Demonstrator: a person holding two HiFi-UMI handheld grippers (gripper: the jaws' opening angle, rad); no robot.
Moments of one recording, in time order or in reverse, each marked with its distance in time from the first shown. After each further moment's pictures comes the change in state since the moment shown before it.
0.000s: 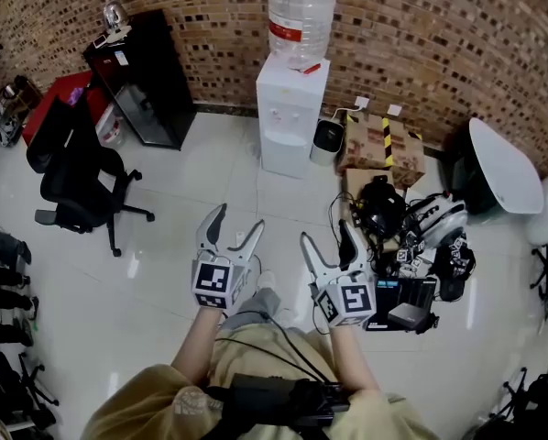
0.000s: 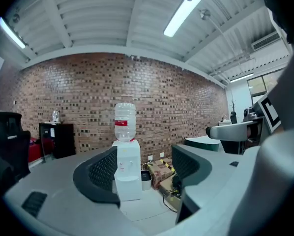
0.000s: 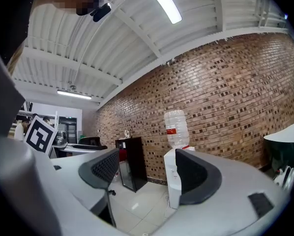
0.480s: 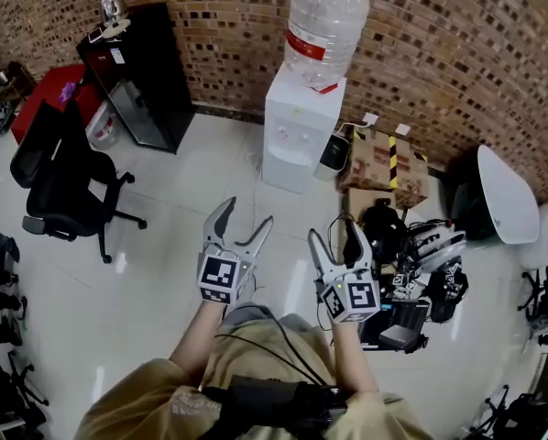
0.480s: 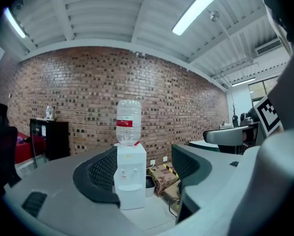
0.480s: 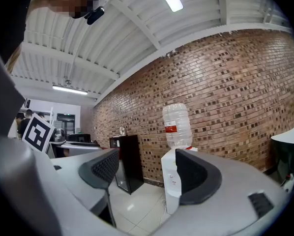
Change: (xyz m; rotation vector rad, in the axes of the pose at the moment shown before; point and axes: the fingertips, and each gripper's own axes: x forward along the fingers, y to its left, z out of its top) left arm 0.118 0.084 0.016 -0.025 -0.024 -0.060; right arm 0.147 -0.037 -0.004 -0.010 0.032 -0.016
